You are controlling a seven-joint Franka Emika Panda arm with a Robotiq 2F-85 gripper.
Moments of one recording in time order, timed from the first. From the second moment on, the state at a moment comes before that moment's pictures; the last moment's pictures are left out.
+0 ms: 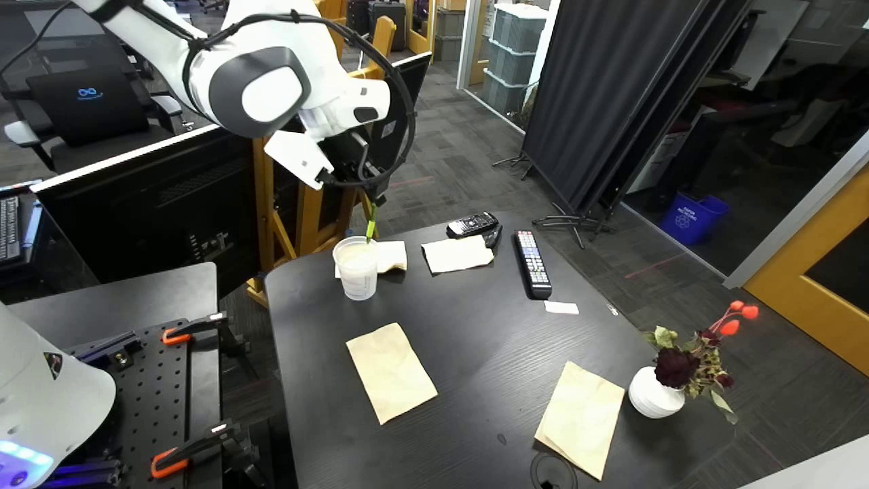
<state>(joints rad) 0.15 -0.07 0.07 -2.58 -0.18 2.90 0.05</state>
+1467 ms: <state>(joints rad) -0.06 0.12 -0.03 -2.49 -0.18 2.95 -0.10</state>
